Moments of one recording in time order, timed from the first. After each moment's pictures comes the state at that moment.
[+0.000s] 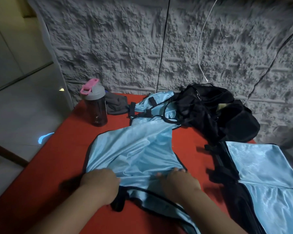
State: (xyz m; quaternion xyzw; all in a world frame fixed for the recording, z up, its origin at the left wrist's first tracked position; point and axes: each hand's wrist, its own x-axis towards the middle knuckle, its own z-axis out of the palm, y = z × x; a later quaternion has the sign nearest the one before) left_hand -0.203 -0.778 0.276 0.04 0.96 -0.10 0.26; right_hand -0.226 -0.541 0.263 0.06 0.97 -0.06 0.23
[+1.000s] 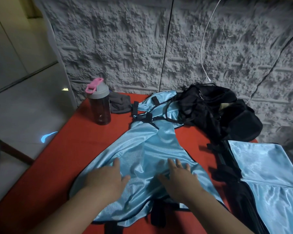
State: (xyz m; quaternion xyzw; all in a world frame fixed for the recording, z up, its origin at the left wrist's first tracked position) left_hand -0.184 -0.767 0.297 -0.05 0.98 0.01 0.18; right_hand -0.218 -0.540 0.265 0.00 0.97 -0.13 0.19
